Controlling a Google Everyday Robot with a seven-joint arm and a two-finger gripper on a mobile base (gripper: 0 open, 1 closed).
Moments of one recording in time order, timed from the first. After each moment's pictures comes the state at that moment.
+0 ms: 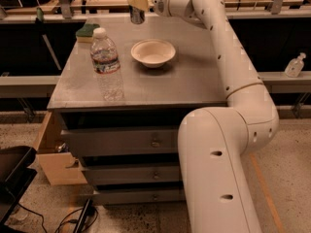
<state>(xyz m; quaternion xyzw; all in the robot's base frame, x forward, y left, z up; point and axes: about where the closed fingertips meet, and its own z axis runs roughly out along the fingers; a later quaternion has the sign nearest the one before) 0.900 0.045 0.994 -0.36 0.62 0.31 0.63</state>
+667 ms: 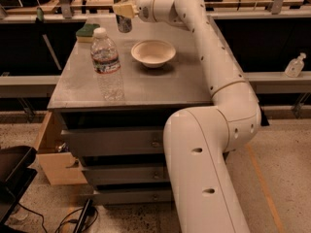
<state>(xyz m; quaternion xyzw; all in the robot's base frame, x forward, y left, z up) 0.904 0.097 0.961 -0.37 0.64 0.32 0.59</state>
